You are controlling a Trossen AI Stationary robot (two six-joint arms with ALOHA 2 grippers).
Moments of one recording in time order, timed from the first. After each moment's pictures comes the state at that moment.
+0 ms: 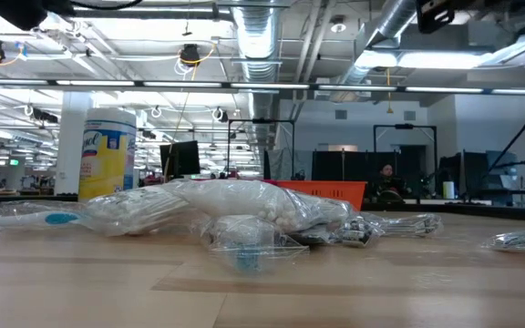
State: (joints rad) left arm 0.01 0.91 0.47 1.09 0.31 -0.11; right arm 0.43 0.88 0.43 0.37 0.05 -0.04
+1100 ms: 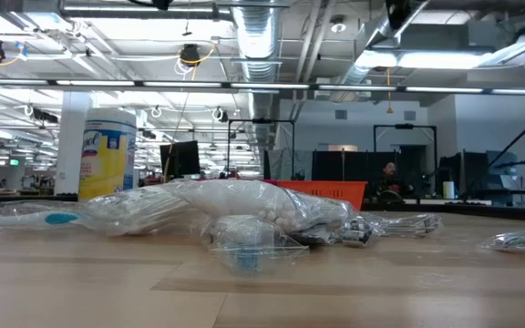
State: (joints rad) left arm -0.12 0.95 0.82 -0.05 -0.06 0.02; right arm 0.05 0.89 0.75 0.03 0.10 0.01
